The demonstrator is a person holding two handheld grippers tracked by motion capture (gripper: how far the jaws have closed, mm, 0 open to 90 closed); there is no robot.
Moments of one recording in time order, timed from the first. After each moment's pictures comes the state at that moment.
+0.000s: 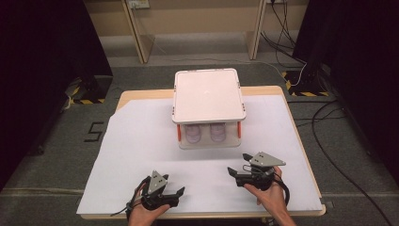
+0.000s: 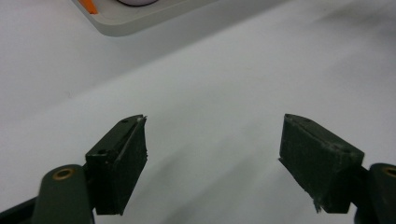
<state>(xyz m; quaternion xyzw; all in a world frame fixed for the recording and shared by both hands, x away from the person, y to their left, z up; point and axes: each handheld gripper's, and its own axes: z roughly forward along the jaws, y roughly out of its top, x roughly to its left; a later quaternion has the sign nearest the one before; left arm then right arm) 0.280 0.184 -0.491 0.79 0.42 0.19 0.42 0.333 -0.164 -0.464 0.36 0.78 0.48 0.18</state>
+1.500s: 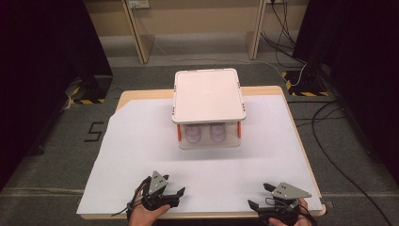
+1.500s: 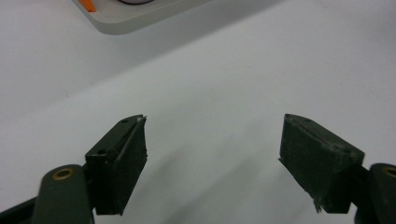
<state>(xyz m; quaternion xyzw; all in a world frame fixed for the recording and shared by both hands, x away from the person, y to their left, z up) 0.280 0.183 -0.492 0.79 0.41 0.19 0.42 0.255 -0.218 -0.484 0.38 0.81 0.43 0.14</state>
